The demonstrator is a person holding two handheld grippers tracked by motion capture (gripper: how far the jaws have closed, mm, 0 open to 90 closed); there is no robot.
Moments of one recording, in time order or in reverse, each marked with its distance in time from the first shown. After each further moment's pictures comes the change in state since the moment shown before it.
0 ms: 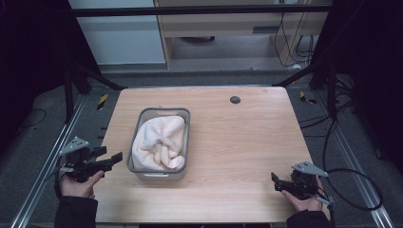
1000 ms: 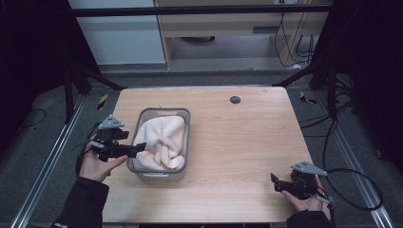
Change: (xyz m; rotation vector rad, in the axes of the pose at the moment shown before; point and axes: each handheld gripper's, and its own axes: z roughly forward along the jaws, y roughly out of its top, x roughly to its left) left arm -0.056 0.067 0.041 0.201 -0.025 0.234; right arm -0.002 -0.001 0.003 0.019 0.015 -0.010
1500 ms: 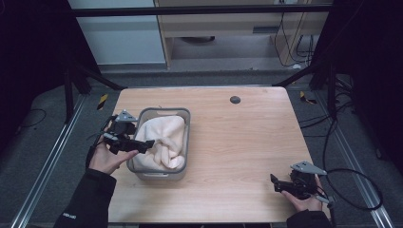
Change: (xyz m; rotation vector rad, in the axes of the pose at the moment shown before) left arm -0.006 0.020 0.023 0.075 0.006 0.046; right arm -0.001 -0.001 0.002 0.016 0.013 -0.001
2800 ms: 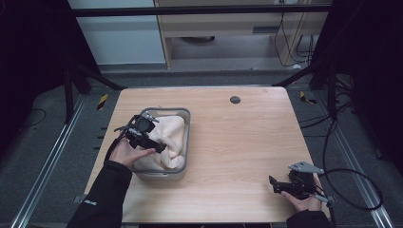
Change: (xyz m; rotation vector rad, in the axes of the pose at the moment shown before) left arm -0.007 0.012 0.062 0.216 0.033 0.054; right arm 0.000 -0.001 0.005 0.041 0.027 -0.009
